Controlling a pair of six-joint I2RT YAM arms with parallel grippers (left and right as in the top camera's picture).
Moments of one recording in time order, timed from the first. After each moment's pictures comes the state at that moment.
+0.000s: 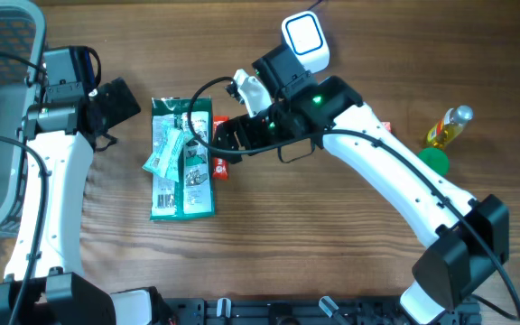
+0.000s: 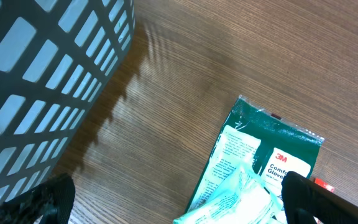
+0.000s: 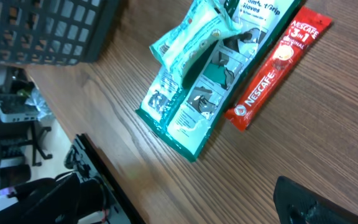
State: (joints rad) left arm 0.13 1.49 1.29 -0.81 -0.17 -0.35; right arm 0.66 1.80 1.61 -0.89 -0.52 0.25
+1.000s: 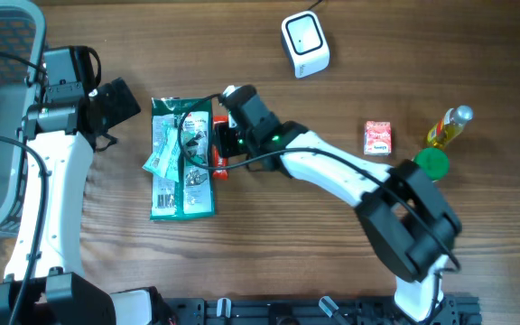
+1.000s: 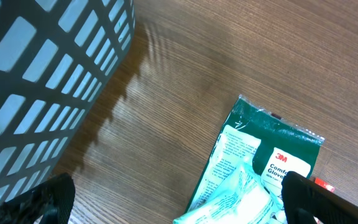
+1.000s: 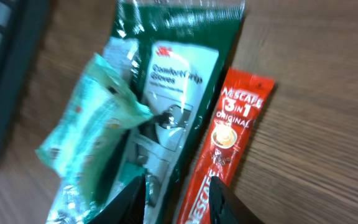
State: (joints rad) left arm 0.13 1.49 1.29 -0.81 -0.17 -0.35; right arm 0.76 2.02 1.32 -0.15 -0.17 0.53
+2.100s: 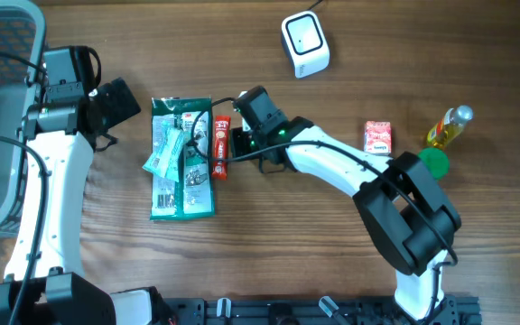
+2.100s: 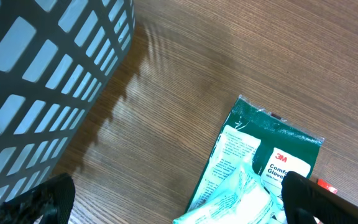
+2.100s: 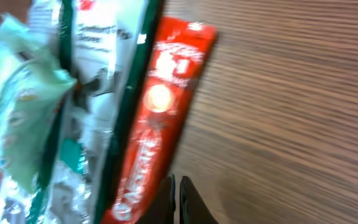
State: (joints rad) left arm 0.13 1.49 1.29 -0.81 -0.17 -0.35; right arm 0.70 2.03 1.32 -0.28 -0.20 0.50
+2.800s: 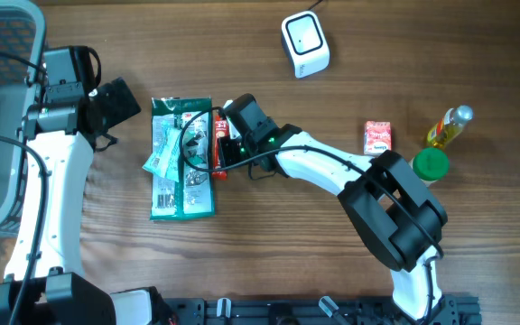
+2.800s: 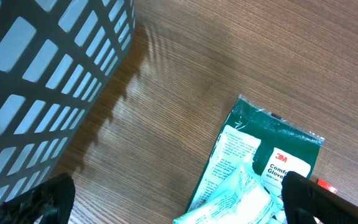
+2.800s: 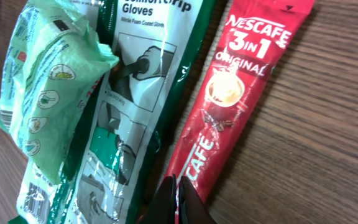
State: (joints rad) left arm 0.13 1.49 1.29 -0.81 -0.17 -0.35; right arm 0.74 2.08 1.32 -0.19 -0.28 0.50
